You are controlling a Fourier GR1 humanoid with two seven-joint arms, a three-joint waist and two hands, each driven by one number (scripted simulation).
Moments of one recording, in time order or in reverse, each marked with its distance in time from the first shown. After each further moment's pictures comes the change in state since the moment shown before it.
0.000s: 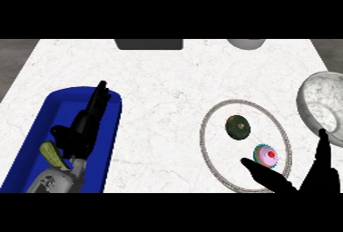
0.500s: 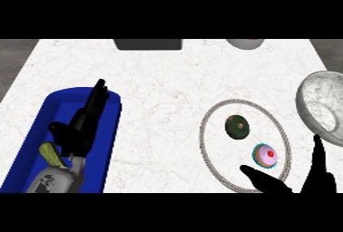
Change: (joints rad) left arm 0.004 -0.047 0.067 -0.004 -0.053 -0.056 0.034; right arm 0.057 -0.009 -0.005 0.008 -0.108 0.002 -0.053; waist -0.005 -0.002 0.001
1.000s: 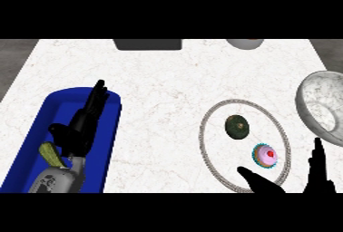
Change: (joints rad) left arm 0.013 -0.038 0.047 0.014 -0.045 -0.051 -0.018; right arm 0.056 0.004 0.035 -0.008 -0.089 -0.120 -0.132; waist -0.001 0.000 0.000
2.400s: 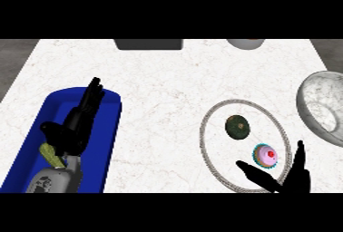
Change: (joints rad) left arm 0.012 -0.071 0.109 -0.039 -0.089 -0.097 0.041; right arm -0.081 -0.031 -0.115 0.393 -0.197 -0.137 -0.175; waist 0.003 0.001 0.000
